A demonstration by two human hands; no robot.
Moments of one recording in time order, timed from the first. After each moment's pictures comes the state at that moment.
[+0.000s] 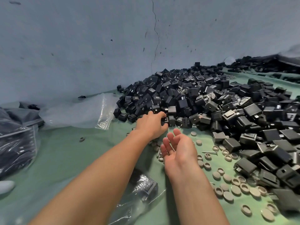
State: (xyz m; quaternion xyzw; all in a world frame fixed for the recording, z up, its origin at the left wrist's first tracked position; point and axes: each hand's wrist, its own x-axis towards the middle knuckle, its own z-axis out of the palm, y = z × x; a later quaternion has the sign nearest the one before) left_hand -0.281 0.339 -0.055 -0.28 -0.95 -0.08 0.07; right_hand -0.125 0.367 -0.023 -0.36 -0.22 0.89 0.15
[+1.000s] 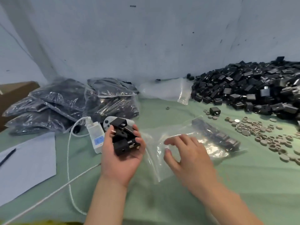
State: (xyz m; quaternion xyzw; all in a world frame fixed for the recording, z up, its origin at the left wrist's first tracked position) left_hand -0.030 -0.011 -0.011 0.04 -0.20 -0.98 -0.06; right_hand 0.002 0.173 -0.028 0.11 -0.92 0.31 0.22
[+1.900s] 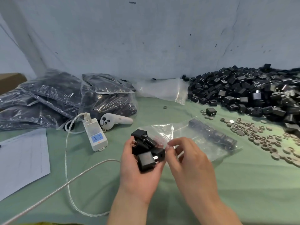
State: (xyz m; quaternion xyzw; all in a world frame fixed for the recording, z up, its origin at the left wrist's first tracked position) left_hand 0.001 0.022 -0.019 0.11 -0.21 -0.97 -0.10; right_hand 0.033 0.136 -0.024 0.00 -0.88 0.38 0.27
